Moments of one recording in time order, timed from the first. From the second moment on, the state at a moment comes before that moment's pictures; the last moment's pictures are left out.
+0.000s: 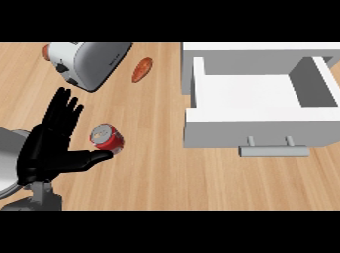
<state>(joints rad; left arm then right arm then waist) -0.07 0.01 0.06 -1.79 0.14 0.10 0.33 0.42 -0.10 -0.55 -2.15 -0.39 0.37 0.09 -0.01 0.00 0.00</state>
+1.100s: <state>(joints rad) -0.06 0.03 0.15 -1.29 0.14 0.07 -0.11 0.41 -0.04 -0.66 -2.17 -0.42 0.49 0.12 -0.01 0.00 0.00</state>
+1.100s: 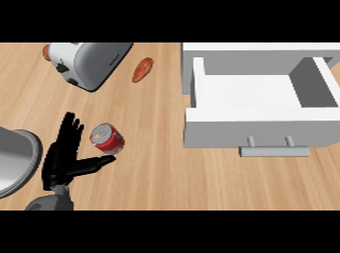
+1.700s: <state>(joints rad) -0.15 0.06 0.21 -0.96 0.18 0.00 -0.29 0.40 -0.05 -0.72 -2.19 -0.49 0.52 0.19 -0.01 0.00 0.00</state>
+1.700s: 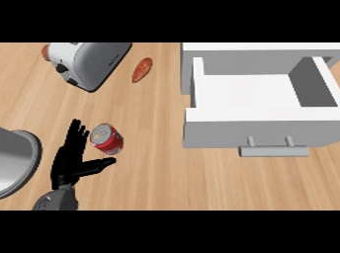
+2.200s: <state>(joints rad) -0.28 0.05 0.24 -0.73 0.21 -0.03 -0.40 0.39 -0.04 -0.77 -2.20 -0.54 0.54 0.23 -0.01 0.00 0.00</state>
